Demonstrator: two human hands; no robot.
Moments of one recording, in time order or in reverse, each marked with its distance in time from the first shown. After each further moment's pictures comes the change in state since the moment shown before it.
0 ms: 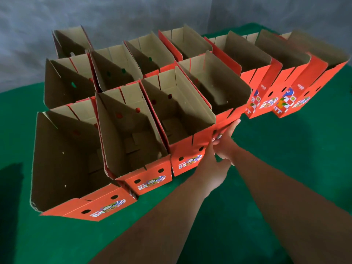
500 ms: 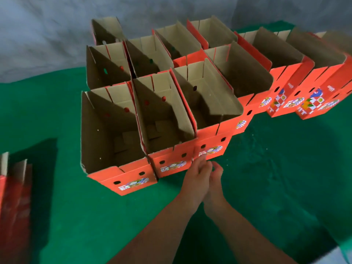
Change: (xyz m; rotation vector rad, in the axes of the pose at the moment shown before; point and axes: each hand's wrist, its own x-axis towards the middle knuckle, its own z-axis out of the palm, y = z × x) left_hand -0.086 -0.053 -0.047 -0.218 0.327 -0.048; right_hand -0.178 0.013 0.118 0.471 -0.008 -0.005
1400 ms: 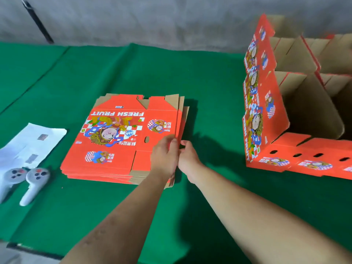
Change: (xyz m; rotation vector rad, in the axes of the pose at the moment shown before) left_hand -0.206 -0.102 -0.464 0.179 0.799 0.028; right_hand -0.277 0.058 0.401 -0.531 -0.693 0.045
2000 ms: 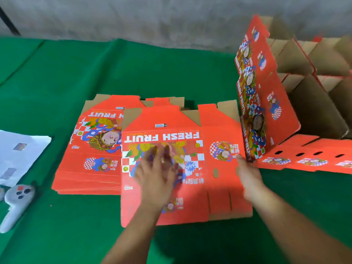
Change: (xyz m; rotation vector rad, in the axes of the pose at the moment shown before) left_hand -0.017 -0.064 -0.046 0.373 0.191 0.340; right_hand -0.001 0.059 -0.102 0.098 0.613 0.165
